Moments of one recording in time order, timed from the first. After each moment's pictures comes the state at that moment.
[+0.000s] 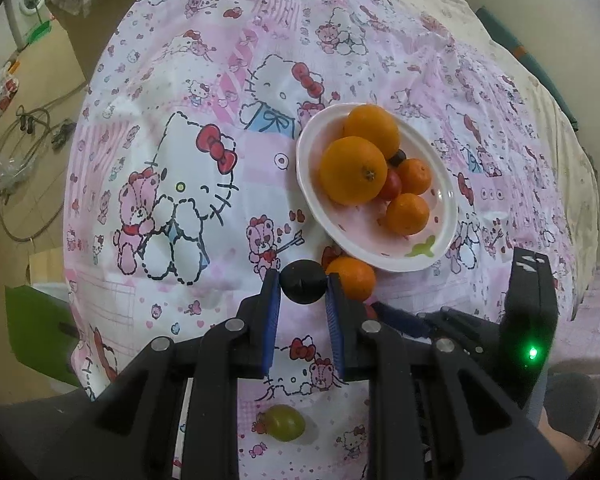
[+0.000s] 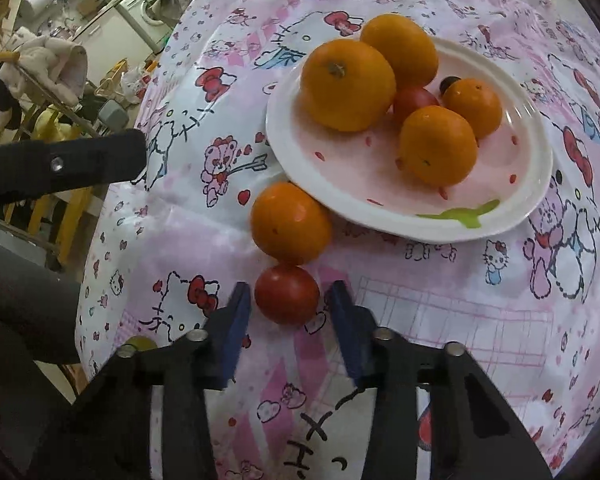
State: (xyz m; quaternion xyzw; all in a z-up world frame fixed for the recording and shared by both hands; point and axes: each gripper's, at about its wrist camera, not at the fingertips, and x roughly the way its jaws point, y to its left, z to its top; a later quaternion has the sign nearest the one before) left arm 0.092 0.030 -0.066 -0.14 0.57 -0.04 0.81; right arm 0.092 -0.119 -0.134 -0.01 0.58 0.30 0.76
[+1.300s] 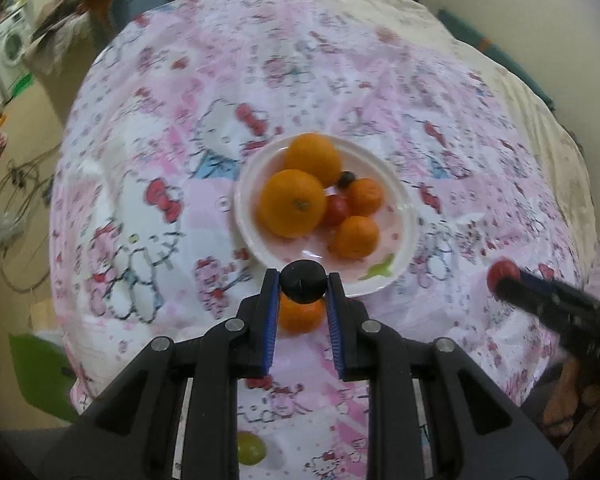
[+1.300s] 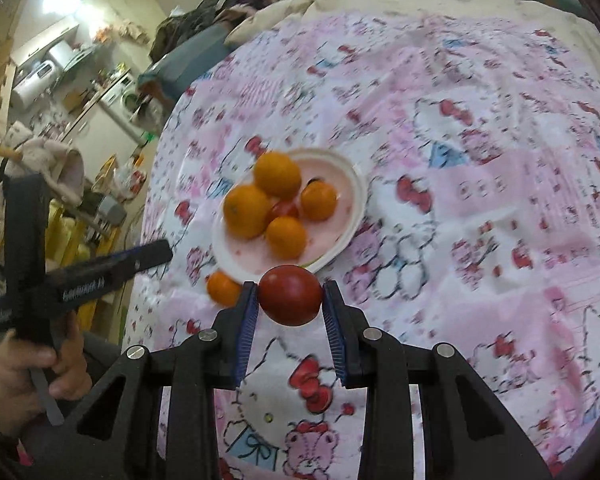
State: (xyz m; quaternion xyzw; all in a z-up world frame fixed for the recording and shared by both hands) left arm 0.093 -0.022 -0.042 -0.08 0.52 -0.08 0.85; right arm 0.093 -0.259 -0.037 0.11 0.50 0.24 0.83
